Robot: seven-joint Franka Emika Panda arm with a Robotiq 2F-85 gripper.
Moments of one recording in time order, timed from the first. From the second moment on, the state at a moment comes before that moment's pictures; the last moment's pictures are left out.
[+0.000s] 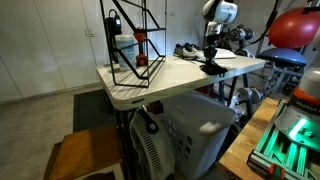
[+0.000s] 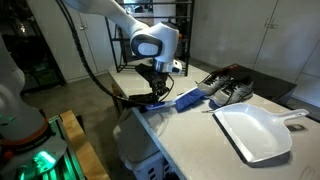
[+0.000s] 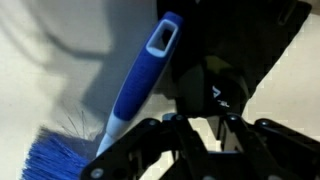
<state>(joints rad) -0.21 0.18 -0.18 -2.16 0.23 2.18 -0.53</state>
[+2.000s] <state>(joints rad) -0.25 0.17 -0.16 -2.05 1.13 2.16 -0.43</state>
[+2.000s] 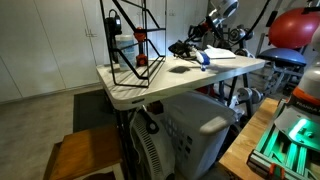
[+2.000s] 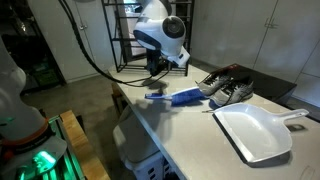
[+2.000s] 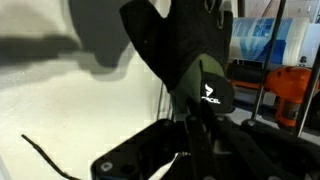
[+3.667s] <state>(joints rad) -0.17 0.53 -0.08 -1.70 1.32 2.30 -0.17</state>
